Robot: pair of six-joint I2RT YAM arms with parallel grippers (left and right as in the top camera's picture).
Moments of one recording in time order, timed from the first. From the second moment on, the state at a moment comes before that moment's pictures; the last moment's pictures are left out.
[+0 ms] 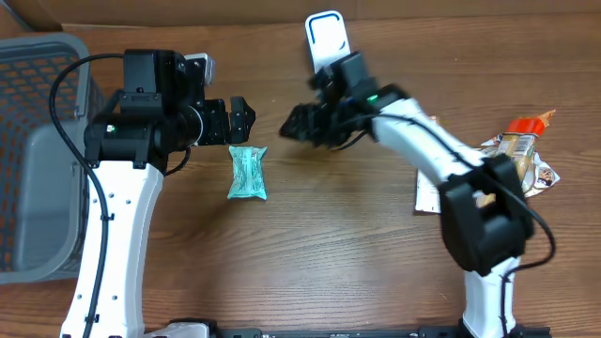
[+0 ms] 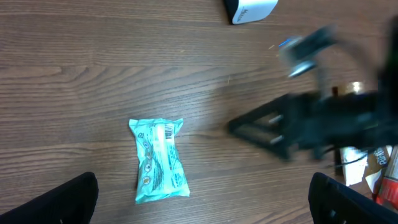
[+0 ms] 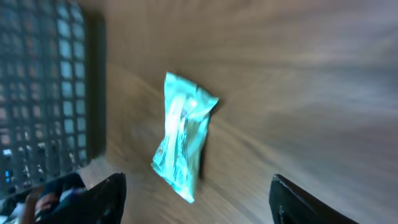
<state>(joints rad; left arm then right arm) -0.05 1.45 1.52 -1.03 0.25 -0.13 0.51 2.13 1.63 -0.53 -0.65 0.51</state>
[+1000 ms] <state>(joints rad) -0.05 1.45 1.52 -1.03 0.25 -0.13 0.75 2.27 1.63 -0.53 -0.52 0.65</state>
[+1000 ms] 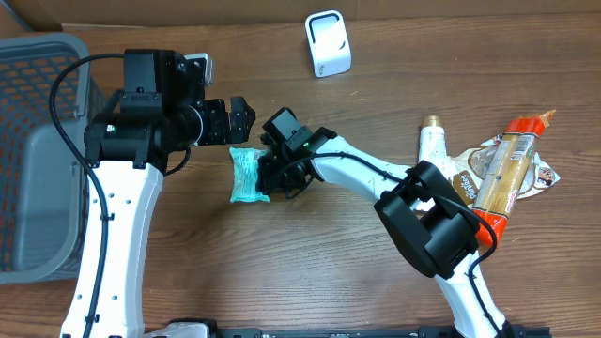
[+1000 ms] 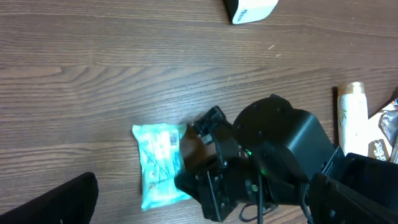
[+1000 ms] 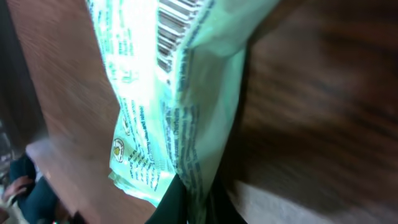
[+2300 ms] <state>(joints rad) -0.05 1.45 1.52 -1.03 0.25 -0.13 0.66 2.18 1.71 -0.78 -0.30 0.46</state>
